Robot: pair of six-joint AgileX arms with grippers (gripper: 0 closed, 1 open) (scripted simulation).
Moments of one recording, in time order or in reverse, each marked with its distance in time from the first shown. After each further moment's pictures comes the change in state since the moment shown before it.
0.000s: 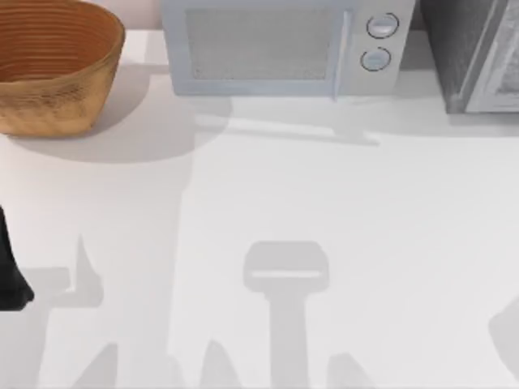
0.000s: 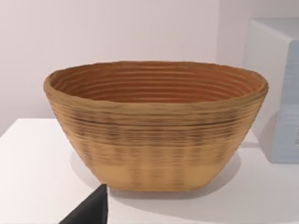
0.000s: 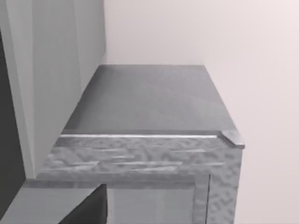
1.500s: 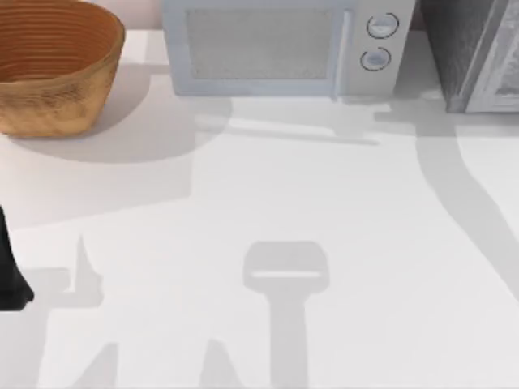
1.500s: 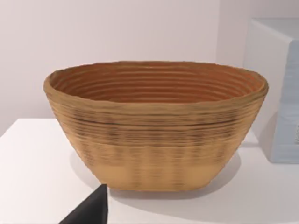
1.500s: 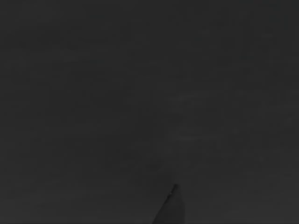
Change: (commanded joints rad) left arm 0.000 0.000 0.000 0.000 0.000 0.000; right arm 1.455 -0.052 -0.028 -0.054 1.459 -0.002
